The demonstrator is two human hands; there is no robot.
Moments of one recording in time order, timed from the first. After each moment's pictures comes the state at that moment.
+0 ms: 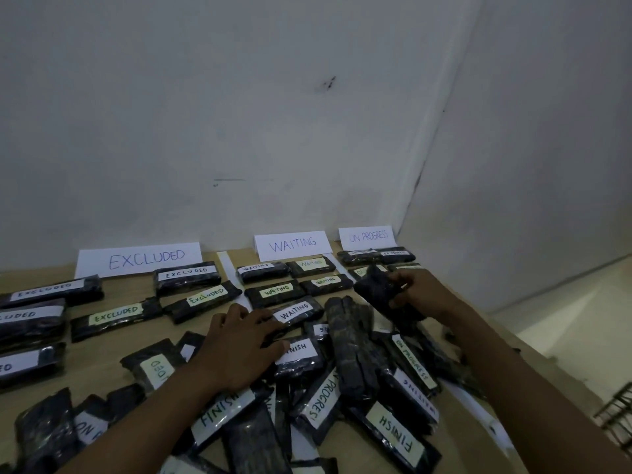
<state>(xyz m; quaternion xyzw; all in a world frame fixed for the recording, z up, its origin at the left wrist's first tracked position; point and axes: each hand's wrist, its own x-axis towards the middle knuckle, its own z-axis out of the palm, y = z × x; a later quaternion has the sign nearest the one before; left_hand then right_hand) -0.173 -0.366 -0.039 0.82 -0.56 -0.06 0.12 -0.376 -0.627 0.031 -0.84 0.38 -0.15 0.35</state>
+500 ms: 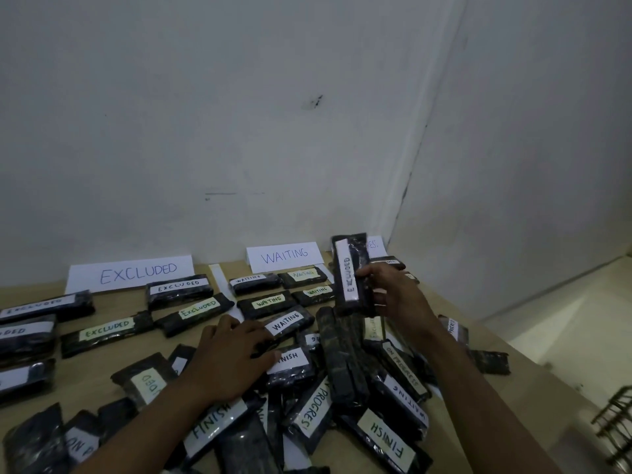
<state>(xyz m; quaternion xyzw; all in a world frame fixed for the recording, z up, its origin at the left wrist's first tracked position) -0.174 -0.366 -0.039 0.81 -0.56 -0.04 0.16 -0.373 -0.551 0.046 -0.72 0.22 -0.32 0.58</state>
